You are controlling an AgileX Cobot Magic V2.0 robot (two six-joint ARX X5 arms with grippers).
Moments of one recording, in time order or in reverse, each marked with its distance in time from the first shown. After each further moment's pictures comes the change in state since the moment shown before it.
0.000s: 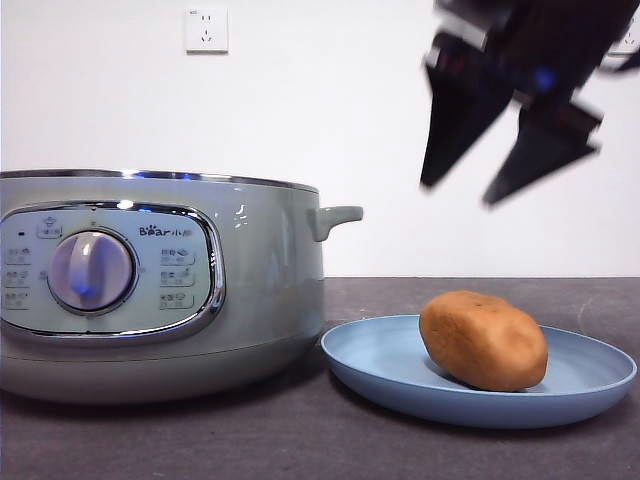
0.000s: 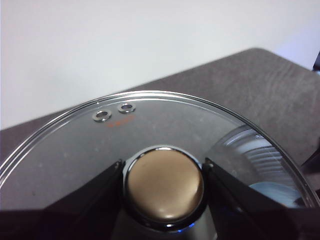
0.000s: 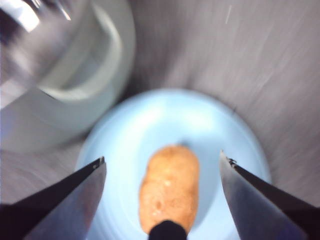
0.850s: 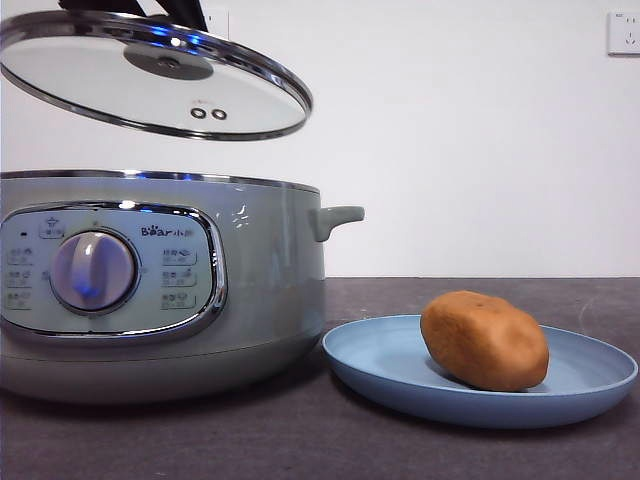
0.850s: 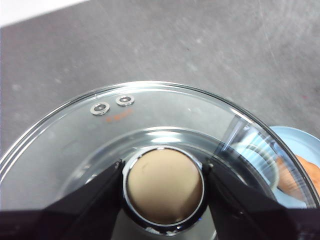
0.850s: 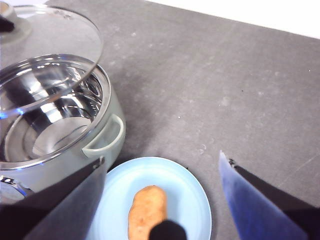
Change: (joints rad) left arm -0.015 0.315 0.000 -0.008 0.042 -0.012; right arm -0.052 -0.443 0.000 -0.056 0.079 0.012
